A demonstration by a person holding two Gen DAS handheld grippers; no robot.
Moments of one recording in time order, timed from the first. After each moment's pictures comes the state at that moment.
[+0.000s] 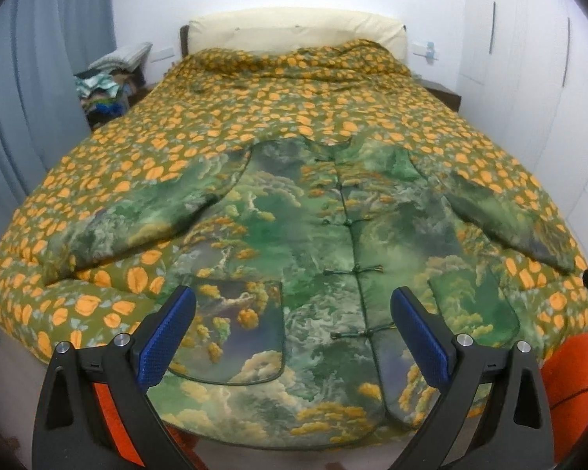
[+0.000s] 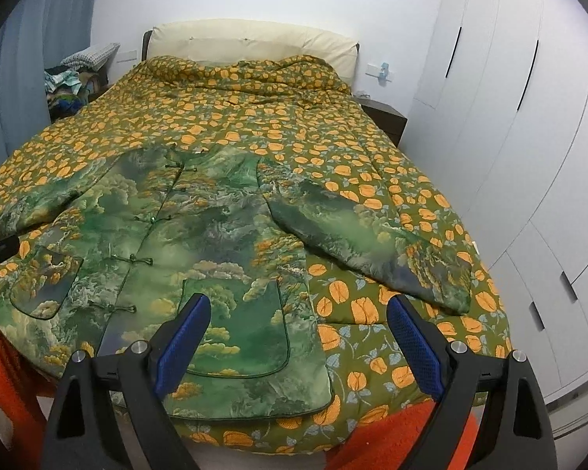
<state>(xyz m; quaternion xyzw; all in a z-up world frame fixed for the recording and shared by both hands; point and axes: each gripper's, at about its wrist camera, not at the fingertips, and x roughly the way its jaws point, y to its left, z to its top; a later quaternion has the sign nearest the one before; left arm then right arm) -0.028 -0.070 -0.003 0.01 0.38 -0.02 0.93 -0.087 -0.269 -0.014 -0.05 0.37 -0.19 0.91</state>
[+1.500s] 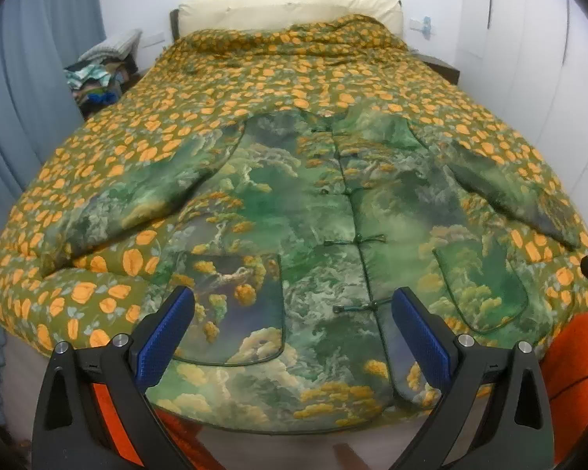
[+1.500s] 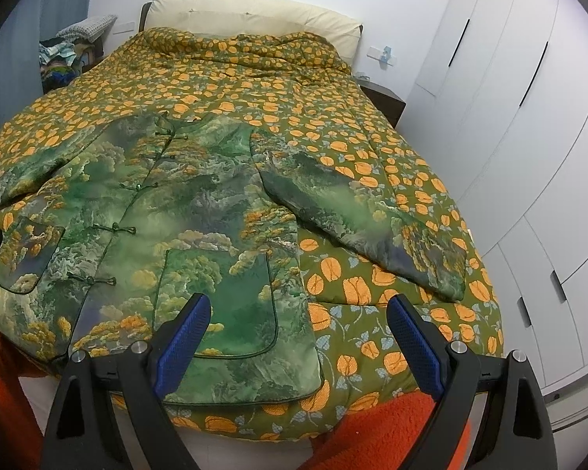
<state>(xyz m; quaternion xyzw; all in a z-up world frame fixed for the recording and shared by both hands) -0.026 -0.076 -0.019 0.03 0.42 -0.02 0.91 -0.079 -0.273 -0.036 -0.07 0.41 -0.20 0.89</state>
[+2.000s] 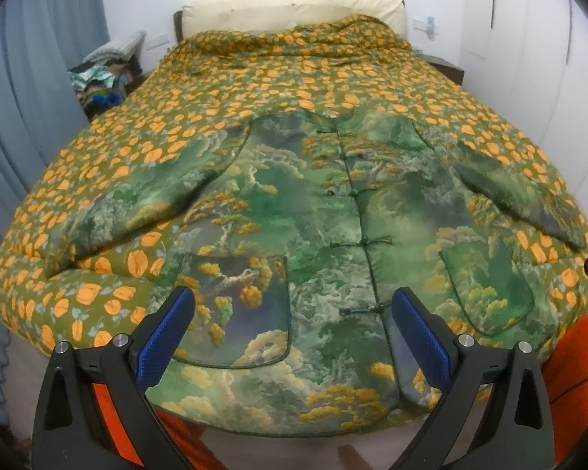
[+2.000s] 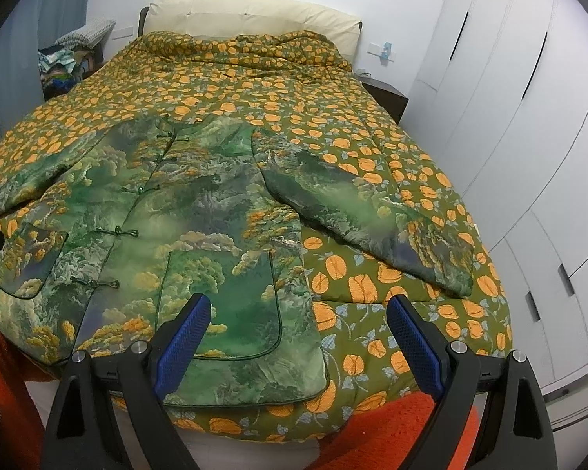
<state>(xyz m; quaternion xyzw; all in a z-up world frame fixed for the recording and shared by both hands) -0.025 -0.075 -0.019 0.03 0.41 -0.01 0.91 -0.079 -0.282 -0.041 -0.04 0.41 -0.19 0.89</state>
